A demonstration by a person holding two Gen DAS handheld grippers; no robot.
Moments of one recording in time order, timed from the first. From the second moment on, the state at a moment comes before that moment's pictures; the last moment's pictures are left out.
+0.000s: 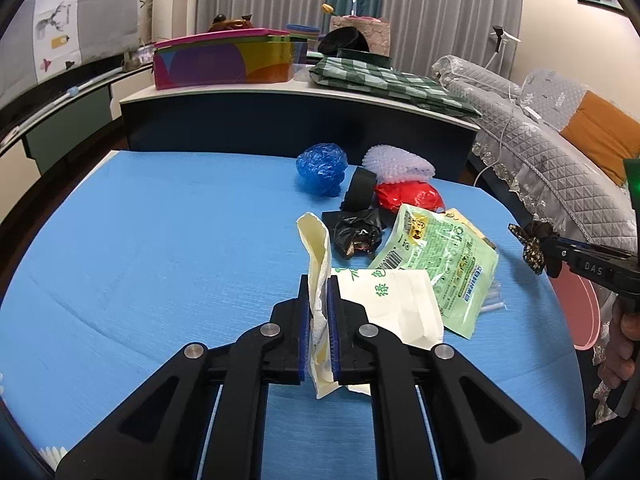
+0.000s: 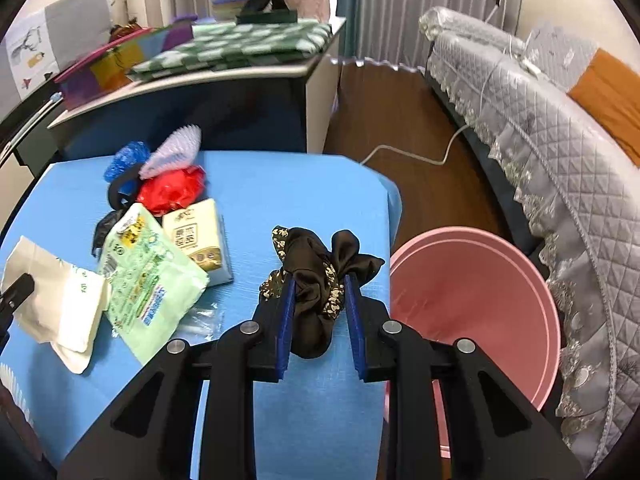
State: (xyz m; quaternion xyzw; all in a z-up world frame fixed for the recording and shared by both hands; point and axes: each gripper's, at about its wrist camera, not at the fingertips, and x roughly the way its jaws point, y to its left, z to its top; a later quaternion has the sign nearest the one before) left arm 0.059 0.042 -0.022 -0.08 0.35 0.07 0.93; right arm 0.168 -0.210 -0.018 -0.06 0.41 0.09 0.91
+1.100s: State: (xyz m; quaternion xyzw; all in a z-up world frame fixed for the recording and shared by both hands) left arm 0.050 -0.022 0.028 -0.03 0.30 -0.01 0.95; right arm 0.118 -0.288 0.071 0.00 0.30 0.05 0.95
